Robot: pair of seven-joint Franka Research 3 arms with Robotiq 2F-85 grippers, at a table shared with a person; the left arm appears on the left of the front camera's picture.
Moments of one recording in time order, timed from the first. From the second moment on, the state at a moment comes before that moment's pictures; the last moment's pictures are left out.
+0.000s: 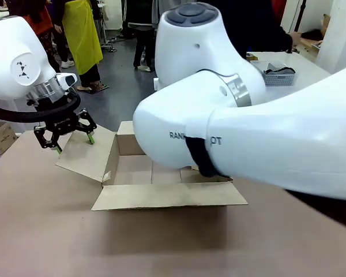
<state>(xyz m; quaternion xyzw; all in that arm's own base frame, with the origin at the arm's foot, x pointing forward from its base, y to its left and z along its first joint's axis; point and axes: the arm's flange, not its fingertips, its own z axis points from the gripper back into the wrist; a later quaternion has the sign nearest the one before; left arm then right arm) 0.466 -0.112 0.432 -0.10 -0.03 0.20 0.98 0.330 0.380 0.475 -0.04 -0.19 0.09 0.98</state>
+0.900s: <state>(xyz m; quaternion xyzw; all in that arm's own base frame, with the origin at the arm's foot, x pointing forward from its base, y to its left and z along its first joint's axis) 0.466 -0.112 0.432 -0.10 -0.03 0.20 0.98 0.443 0.358 0.412 -0.11 -0.09 -0.02 0.99</state>
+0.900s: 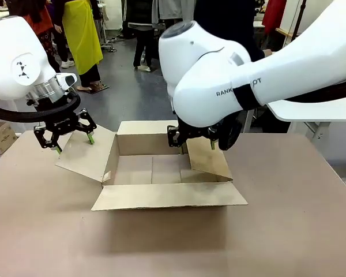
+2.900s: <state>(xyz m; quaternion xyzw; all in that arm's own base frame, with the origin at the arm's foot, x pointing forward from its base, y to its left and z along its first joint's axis) 0.466 -0.112 0.433 -0.10 -0.03 0.20 0.98 0.440 0.169 0.459 0.02 -0.13 -0.13 0.98</state>
